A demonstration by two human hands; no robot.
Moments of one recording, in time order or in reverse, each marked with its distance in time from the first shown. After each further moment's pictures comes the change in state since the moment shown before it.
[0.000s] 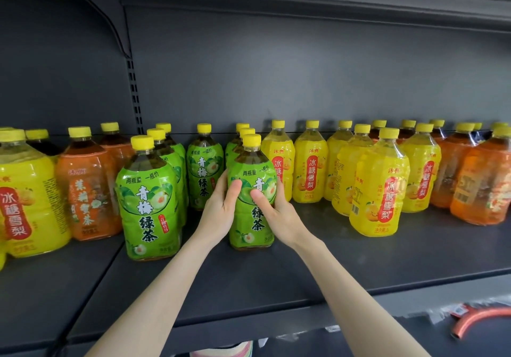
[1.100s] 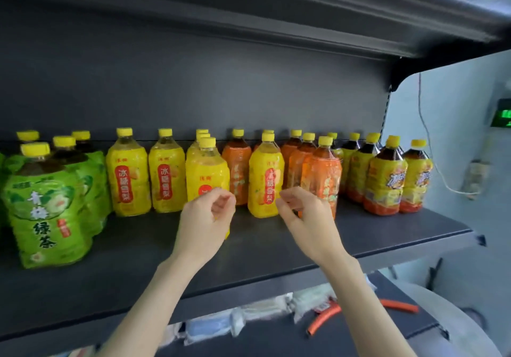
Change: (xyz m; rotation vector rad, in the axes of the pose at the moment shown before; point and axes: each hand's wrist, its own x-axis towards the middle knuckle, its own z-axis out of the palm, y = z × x) left_hand -0.035 0.142 0.294 0.251 0.084 0.245; right_hand -0.128 -0.007 -0.358 -0.601 0.365 -0.146
